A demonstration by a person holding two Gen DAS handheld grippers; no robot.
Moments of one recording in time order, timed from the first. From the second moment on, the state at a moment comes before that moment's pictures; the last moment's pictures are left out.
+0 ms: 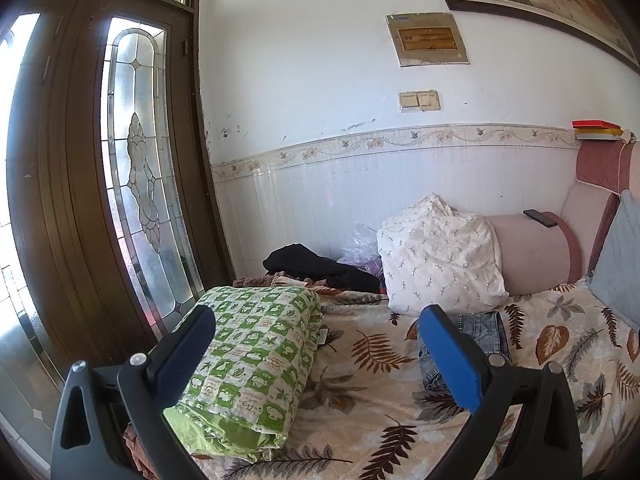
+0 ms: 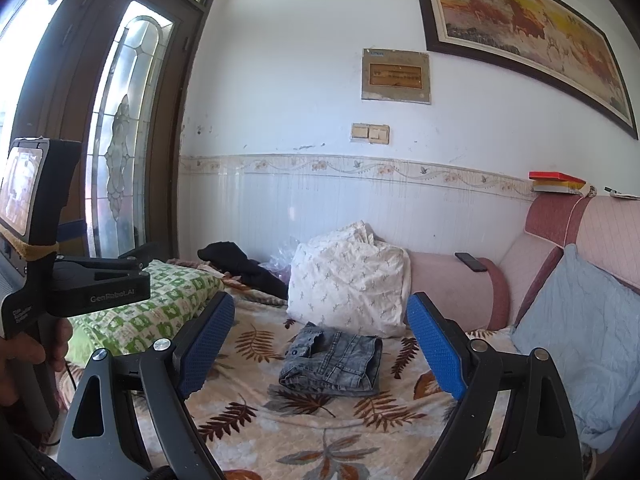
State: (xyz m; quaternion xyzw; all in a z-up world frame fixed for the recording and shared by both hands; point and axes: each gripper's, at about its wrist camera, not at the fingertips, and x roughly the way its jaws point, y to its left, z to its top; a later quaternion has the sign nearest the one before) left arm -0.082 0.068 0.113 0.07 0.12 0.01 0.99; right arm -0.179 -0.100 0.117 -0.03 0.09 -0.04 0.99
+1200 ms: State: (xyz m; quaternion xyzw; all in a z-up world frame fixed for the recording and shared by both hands) left arm -0.071 0.070 0.094 0.06 0.14 0.02 0.99; right arm -0.166 -0.098 0.102 -0.04 0.11 -0.03 0.99
